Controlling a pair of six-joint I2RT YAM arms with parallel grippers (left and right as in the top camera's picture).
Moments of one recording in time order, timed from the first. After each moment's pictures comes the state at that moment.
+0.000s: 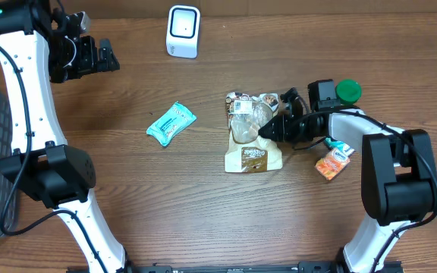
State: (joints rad) left arm 0.22 2.20 2.44 -1.59 0.31 0.08; right arm 0.11 1.97 1.07 -0.38 -0.71 0.09
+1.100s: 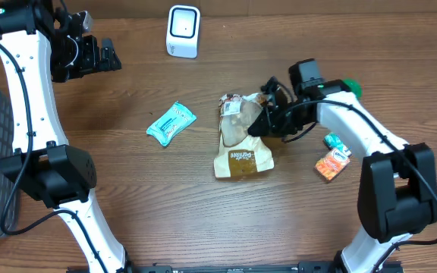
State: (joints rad) left arm 0.21 2.20 2.44 -1.59 0.31 0.08; right arm 0.25 1.88 1.31 -0.79 -0.69 0.07
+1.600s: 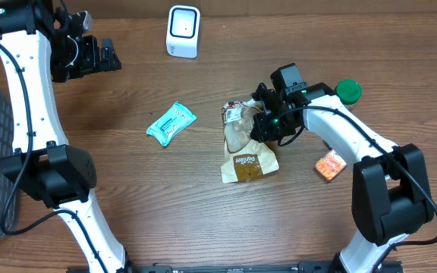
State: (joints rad) left arm 0.21 2.20 2.44 -1.59 0.31 0.08; right arm 0.33 1.88 1.31 -0.79 -0.41 0.07
